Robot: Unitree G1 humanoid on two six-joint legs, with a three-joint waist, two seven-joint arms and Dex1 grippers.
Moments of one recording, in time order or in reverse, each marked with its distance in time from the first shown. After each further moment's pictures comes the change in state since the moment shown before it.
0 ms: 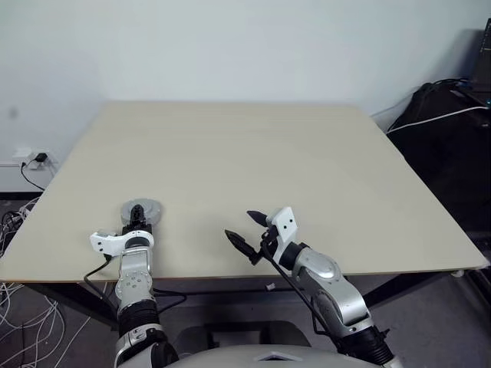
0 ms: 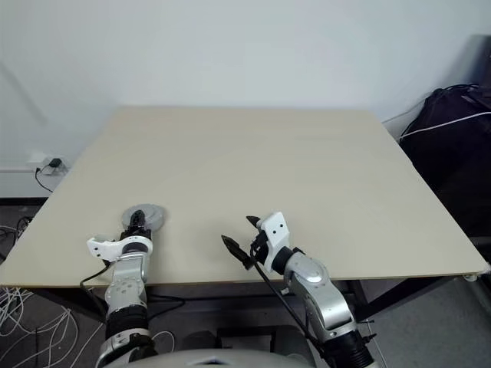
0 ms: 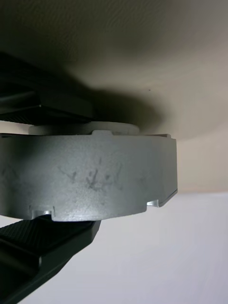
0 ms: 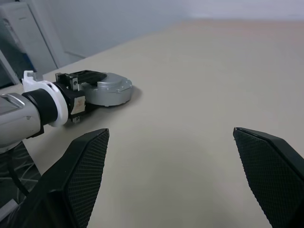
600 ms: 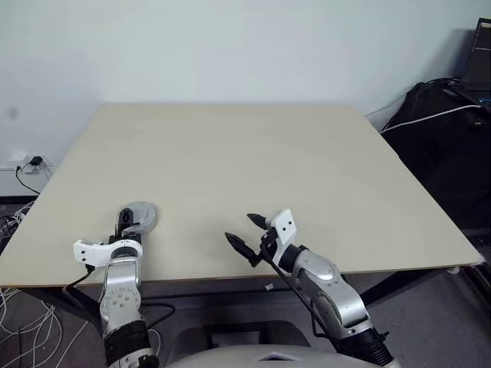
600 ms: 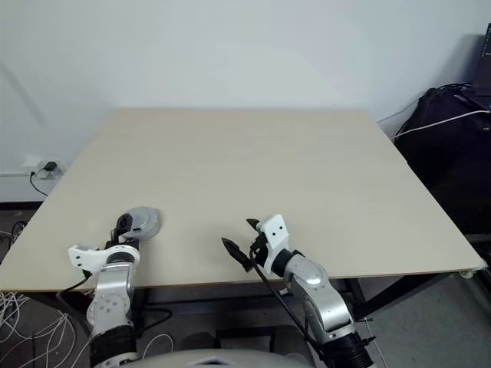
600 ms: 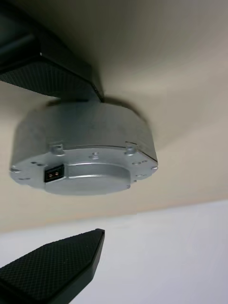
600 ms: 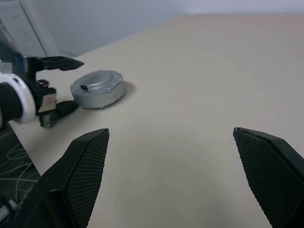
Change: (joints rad) left arm 0.217 0.001 -0.073 -0.303 0.003 0.071 0.159; right arm 0.012 0.007 0.000 0.006 -0.006 0.010 -0.001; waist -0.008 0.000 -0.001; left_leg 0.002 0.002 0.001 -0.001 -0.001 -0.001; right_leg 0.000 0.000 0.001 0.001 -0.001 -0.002
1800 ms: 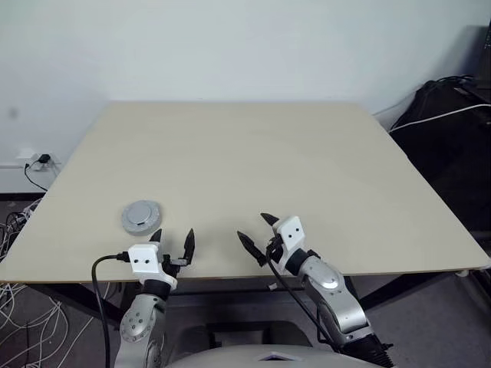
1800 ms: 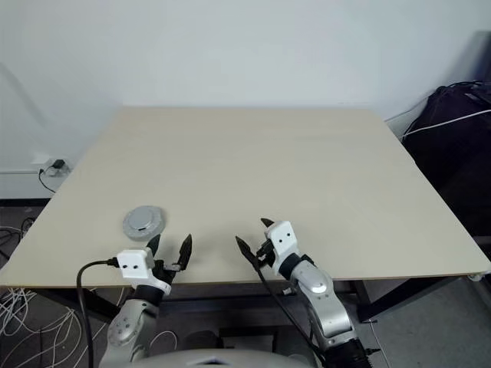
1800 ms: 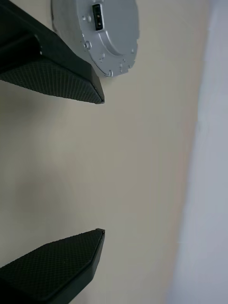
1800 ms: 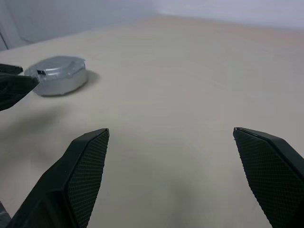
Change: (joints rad) left arm 0.368 0.170 -0.550 -0.106 0.967 -0.453 -0.367; right arm 0.059 -0.005 -0.030 0.114 -0.149 -0.238 -0.073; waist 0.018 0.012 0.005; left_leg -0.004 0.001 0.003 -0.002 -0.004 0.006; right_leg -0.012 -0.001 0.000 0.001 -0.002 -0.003
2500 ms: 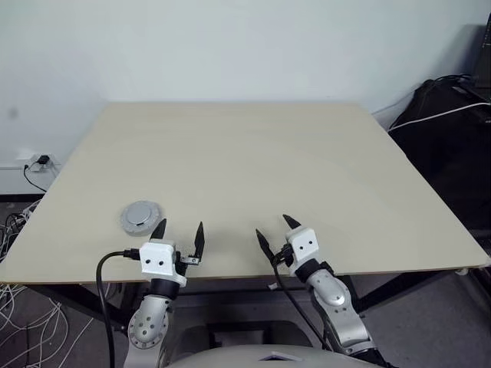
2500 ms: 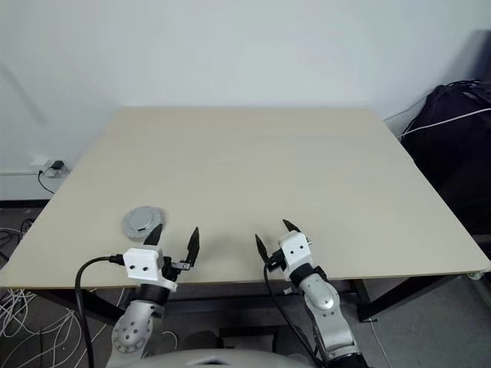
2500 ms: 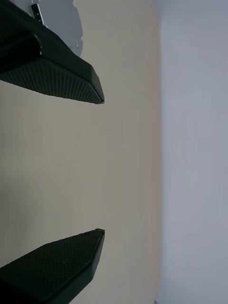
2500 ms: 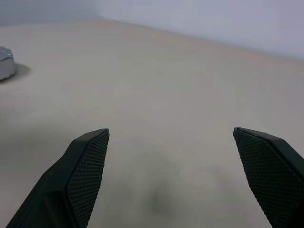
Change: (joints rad) left arm 0.081 -0.060 -0.110 -0.263 0.156 0.081 0.112; right arm 0.072 0.025 -0.067 0.105 -0.113 -0.230 -0.172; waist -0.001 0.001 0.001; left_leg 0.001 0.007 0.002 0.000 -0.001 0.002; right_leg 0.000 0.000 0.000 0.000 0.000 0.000
